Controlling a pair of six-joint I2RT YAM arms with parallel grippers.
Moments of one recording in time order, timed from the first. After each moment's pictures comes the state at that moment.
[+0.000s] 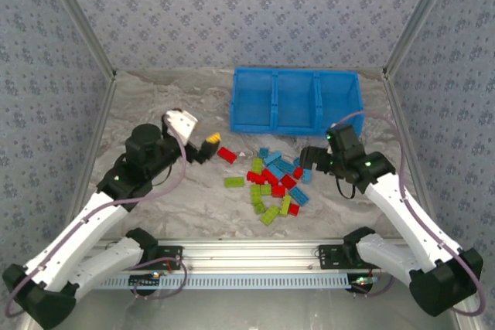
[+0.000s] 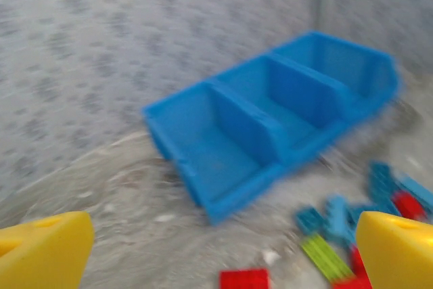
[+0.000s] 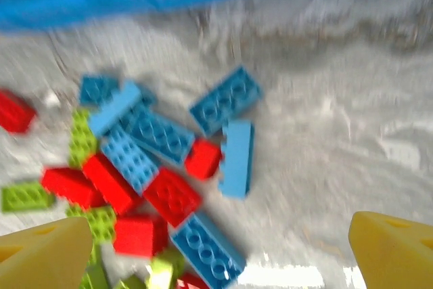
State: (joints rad) left arm -0.68 0.83 0.89 -0.33 0.03 0.18; right arm 0.46 0.99 0.88 -0.90 0.09 0.54
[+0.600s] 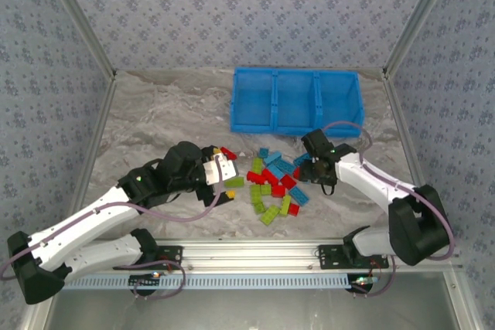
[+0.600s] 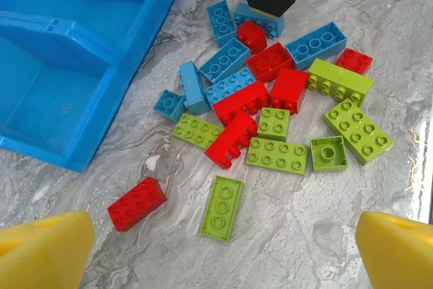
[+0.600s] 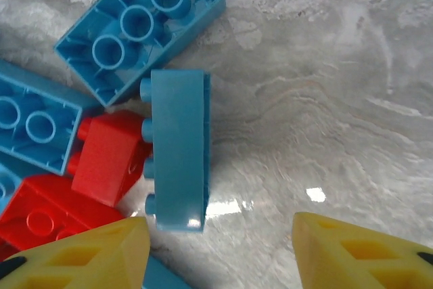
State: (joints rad) left arm -0.92 0.92 0.86 -0.61 0.08 0.43; right arm 0.46 1.35 0.78 -0.72 0.10 0.58
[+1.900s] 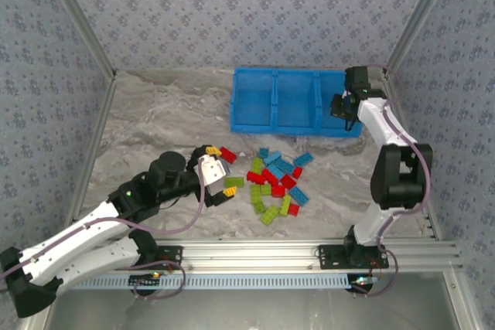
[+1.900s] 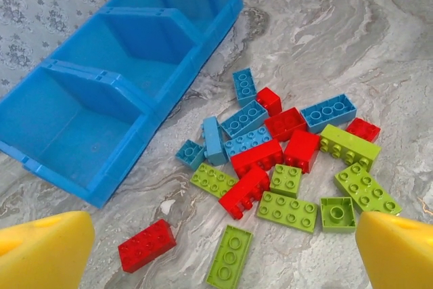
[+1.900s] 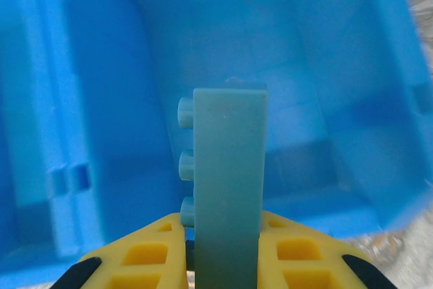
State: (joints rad) left arm -0.92 0.76 0.71 -0.37 0.08 0.33; right arm 0.01 1.76 1.42 -0.67 0.03 0.30
